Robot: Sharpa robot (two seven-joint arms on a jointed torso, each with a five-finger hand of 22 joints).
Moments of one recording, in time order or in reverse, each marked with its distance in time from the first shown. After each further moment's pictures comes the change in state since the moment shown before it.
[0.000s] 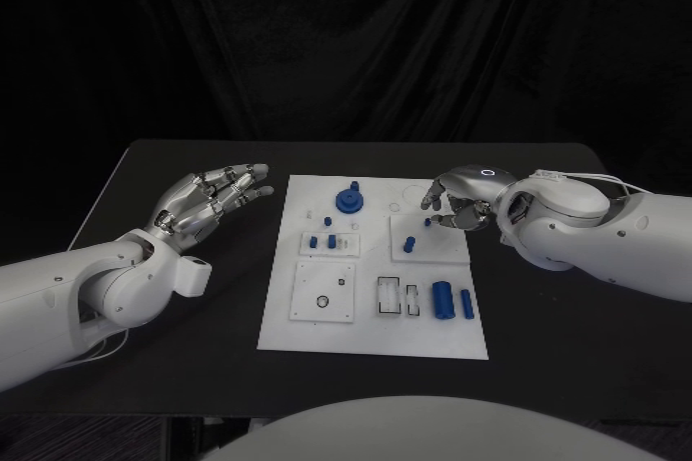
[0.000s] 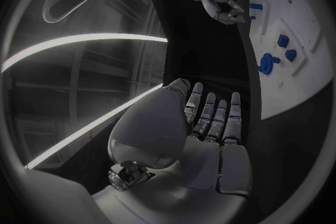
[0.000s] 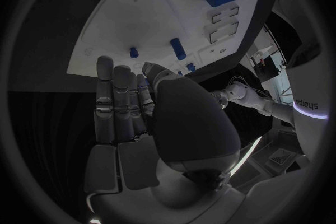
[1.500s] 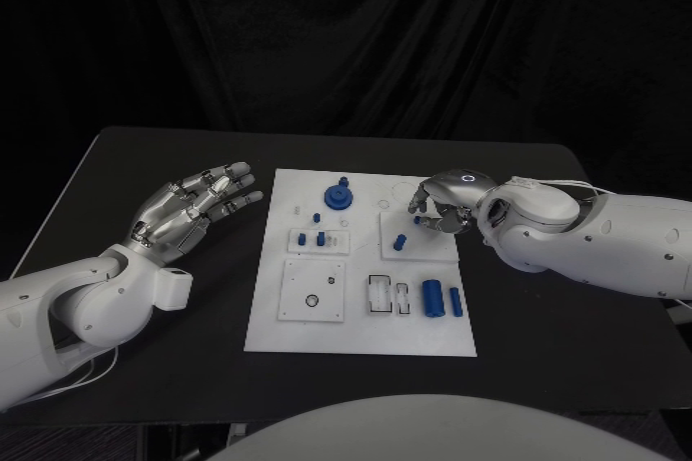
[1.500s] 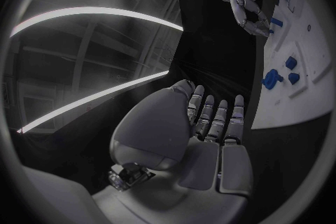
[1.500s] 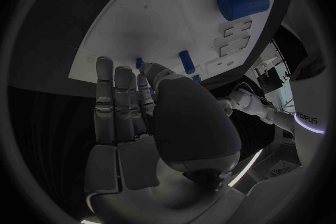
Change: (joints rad) left arm -0.002 -0.005 0.001 0.032 0.111 0.107 0.012; left_hand 0.049 0.005 0.046 -0.047 0.062 -0.042 0.015 0.009 -0.083 -0.002 0.023 -0.011 -0.121 0.034 0.064 0.040 -0.006 0.024 0.015 0.094 0.006 -0.103; right arm -0.044 -0.002 0.000 -0.012 -0.066 -0.042 -0.043; right_hand -0.006 -0.007 0.015 -0.048 0.129 0.004 -0.004 0.012 0.032 0.009 0.001 -0.043 -0.044 0.007 -0.001 0.016 -0.001 0.000 0.019 0.004 0.013 0.026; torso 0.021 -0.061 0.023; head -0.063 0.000
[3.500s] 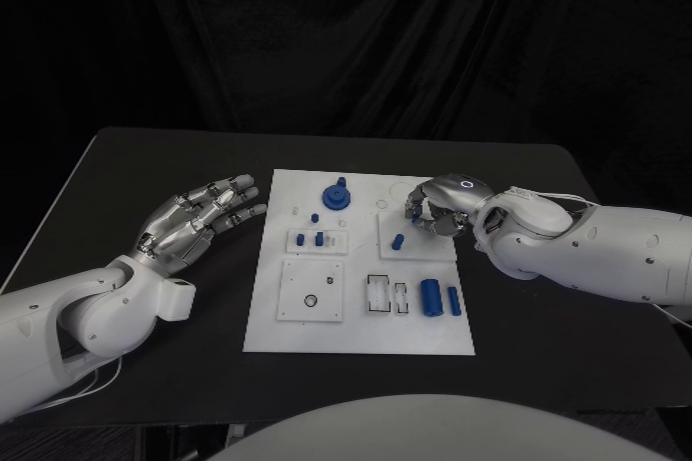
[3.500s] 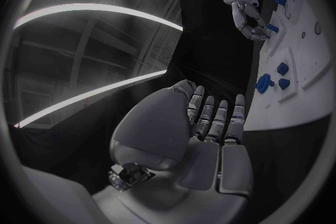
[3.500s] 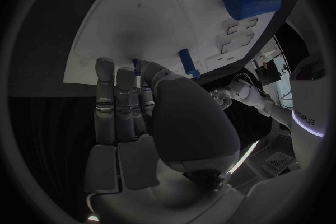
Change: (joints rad) left arm -0.037 0.013 0.000 -0.017 0.002 0.028 0.001; left_hand 0.004 -0.004 0.023 -0.012 0.024 -0.009 0.004 0.002 -0.009 -0.006 0.001 -0.012 -0.001 0.000 0.007 0.006 0.000 0.014 0.016 0.016 0.000 -0.007; right arm -0.049 0.026 0.001 -0.057 0.058 -0.137 0.077; right_hand 0.018 0.067 0.018 -0.120 -0.060 -0.046 0.007 0.305 0.331 0.117 -0.024 0.039 -0.022 0.036 -0.035 0.020 0.011 0.000 0.037 -0.037 0.066 0.013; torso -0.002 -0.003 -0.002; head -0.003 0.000
